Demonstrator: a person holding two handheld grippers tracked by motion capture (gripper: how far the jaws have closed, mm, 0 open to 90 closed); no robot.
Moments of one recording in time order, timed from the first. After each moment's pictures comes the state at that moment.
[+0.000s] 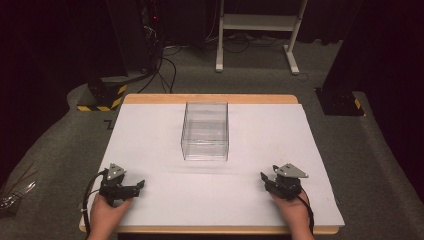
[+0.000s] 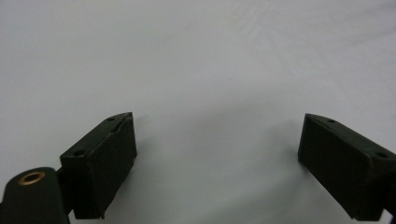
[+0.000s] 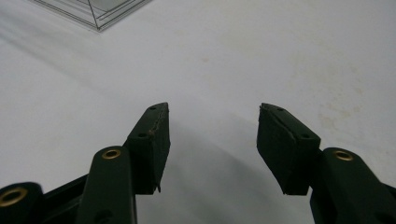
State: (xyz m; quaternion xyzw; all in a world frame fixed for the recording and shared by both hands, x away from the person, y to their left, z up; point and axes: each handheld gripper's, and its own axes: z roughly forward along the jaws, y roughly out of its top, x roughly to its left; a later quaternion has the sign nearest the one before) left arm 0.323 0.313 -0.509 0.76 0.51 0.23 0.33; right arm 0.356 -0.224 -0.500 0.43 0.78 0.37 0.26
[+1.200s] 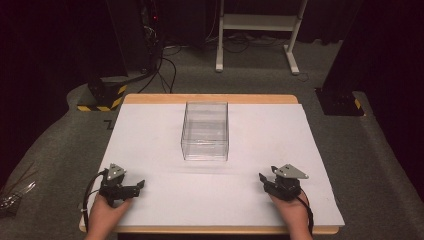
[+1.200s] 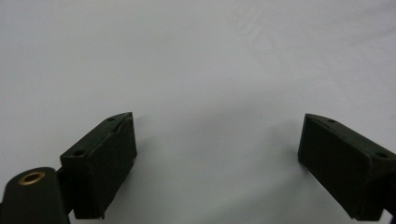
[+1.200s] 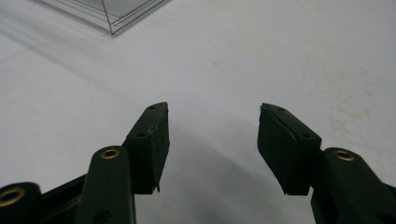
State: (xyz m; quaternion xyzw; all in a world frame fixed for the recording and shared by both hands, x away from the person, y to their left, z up) left arm 0.323 0.313 -0.510 0.76 0.51 0.23 0.33; right arm 0.352 -0.221 -0.497 0.42 0.78 0.38 0.25
